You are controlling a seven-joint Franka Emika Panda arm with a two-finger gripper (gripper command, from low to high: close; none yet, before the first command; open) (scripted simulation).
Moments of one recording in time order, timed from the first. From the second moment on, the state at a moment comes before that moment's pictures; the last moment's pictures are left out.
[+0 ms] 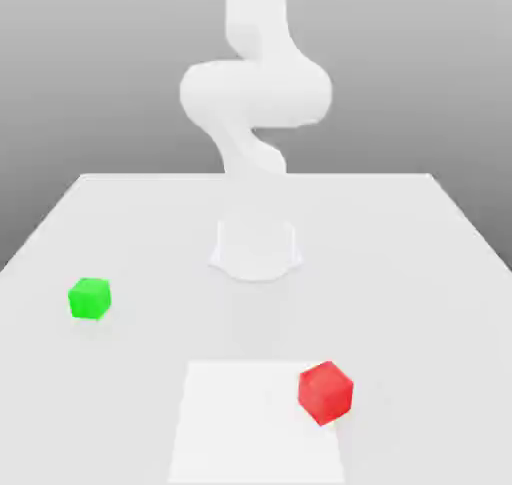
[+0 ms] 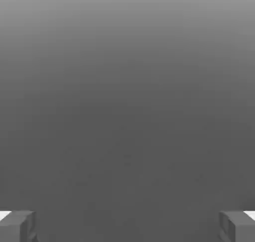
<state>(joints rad) 0.03 -0.71 0.00 -2.35 0.00 2.35 0.76</state>
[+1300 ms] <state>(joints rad) 0.20 0.10 0.02 -2.73 -0.01 2.83 0.47</state>
